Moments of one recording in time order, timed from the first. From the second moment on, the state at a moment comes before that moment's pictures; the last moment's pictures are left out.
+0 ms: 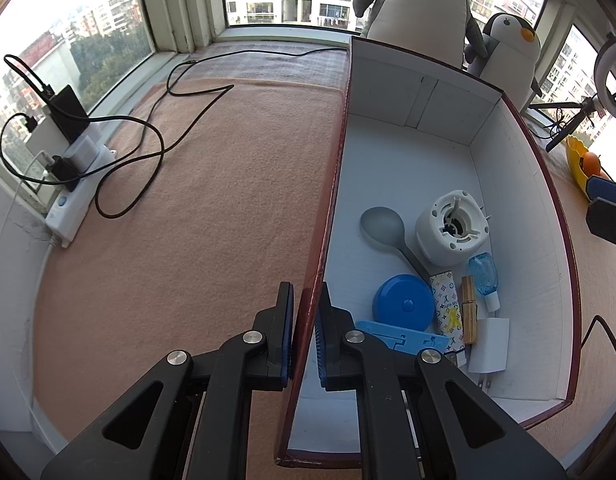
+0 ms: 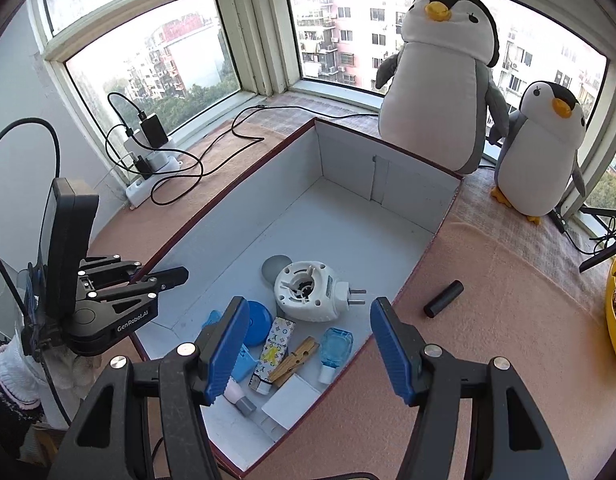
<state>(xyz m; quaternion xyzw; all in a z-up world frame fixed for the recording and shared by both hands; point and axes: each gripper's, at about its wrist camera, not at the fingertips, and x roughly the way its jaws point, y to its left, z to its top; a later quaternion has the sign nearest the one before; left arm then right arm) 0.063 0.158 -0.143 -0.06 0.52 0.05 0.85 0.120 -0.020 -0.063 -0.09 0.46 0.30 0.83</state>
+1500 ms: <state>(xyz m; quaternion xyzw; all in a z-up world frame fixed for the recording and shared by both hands) 0.053 0.159 -0.131 -0.06 0.53 0.05 0.85 0.272 -0.079 -0.184 0.02 0.62 0.13 0.77</state>
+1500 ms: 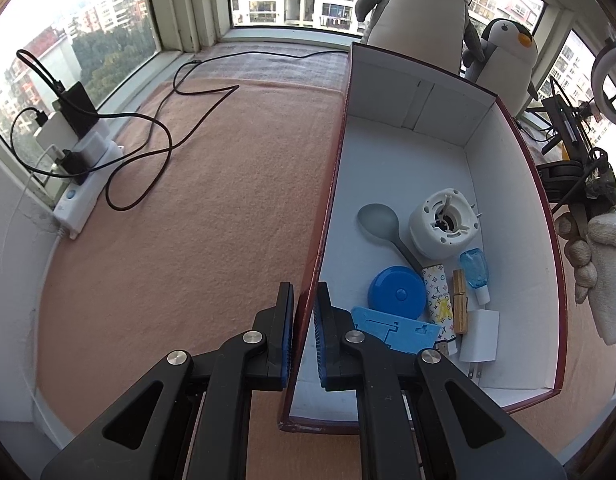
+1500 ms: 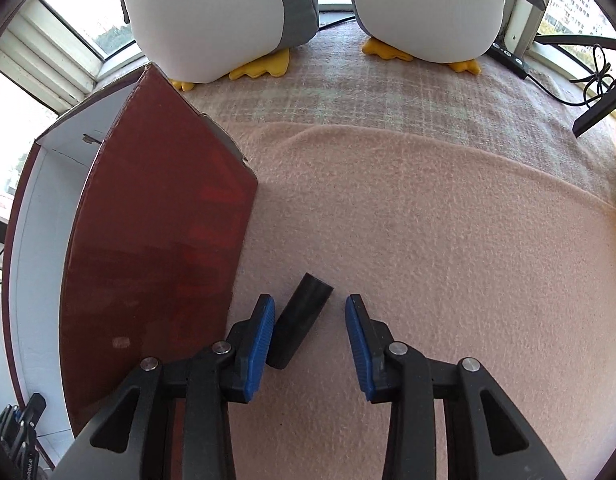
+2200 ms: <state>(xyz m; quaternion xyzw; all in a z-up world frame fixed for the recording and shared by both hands) 0.054 0.160 -0.129 -0.06 0.52 0.05 0.85 0.227 -0.108 -0.107 0.03 0.53 0.17 0.83</state>
